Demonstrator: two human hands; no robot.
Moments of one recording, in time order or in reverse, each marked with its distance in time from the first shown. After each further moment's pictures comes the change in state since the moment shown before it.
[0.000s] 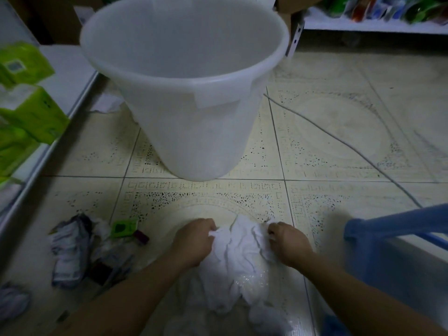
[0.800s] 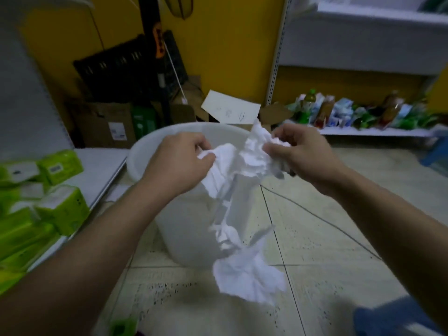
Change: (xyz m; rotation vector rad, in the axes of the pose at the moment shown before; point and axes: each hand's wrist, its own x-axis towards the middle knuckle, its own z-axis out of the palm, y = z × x) left_hand 0.002 0.133 -0.323 -0.131 0.727 0.378; right_hand -0.051 -0.099 -0.365 0.826 0.663 -0.448
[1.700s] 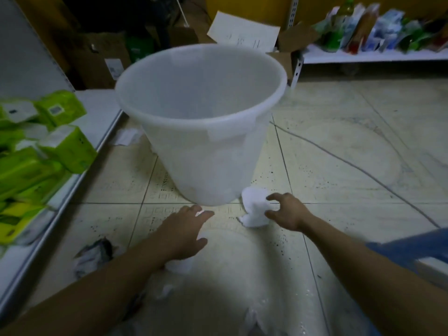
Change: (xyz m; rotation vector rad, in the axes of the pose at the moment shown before) left_hand -0.182 -0.117 0.123 0.458 -0.855 -0.052; right_hand -0.114 0.228 0.109 -0.531 -0.480 0.509
